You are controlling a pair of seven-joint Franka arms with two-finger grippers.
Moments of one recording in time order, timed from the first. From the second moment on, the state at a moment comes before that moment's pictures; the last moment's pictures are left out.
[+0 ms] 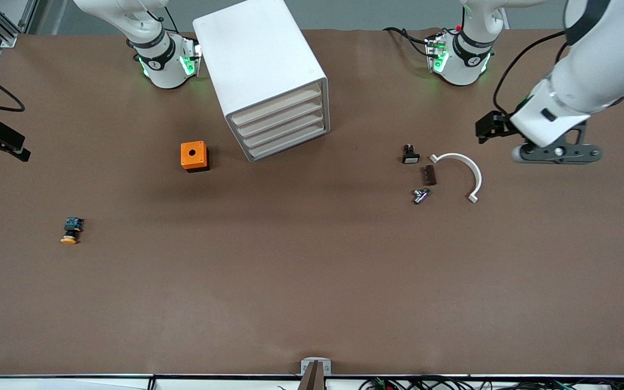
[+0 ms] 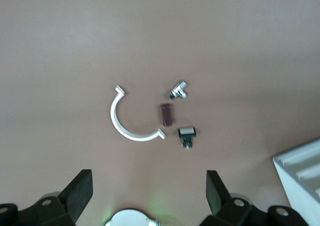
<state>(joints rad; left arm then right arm) -0.01 0.08 -0.31 -1.57 -0.01 1.47 -0.23 0.11 0.01 -0.19 -1.55 0.00 1.62 -0.06</state>
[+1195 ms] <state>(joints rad) -0.14 0.42 -0.42 -1.61 -0.67 1.71 -0.12 0.11 0.04 -0.19 -1.53 0.00 1.62 -0.06</state>
